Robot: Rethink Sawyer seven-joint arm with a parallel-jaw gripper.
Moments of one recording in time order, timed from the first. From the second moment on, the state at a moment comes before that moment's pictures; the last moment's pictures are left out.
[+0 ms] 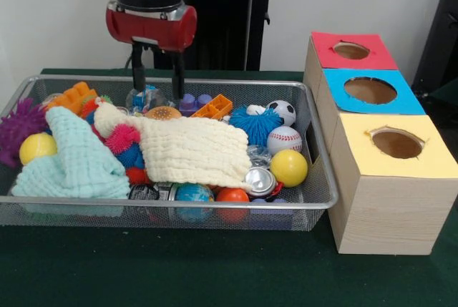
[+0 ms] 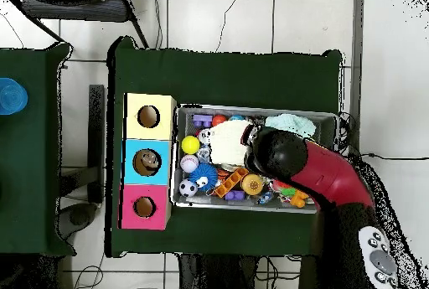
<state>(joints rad) -0.40 -0.71 -0.02 1.66 0.06 0.53 1.66</state>
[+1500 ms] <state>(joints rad) -0.36 -0.48 -0.02 1.65 0.08 0.29 1.66</state>
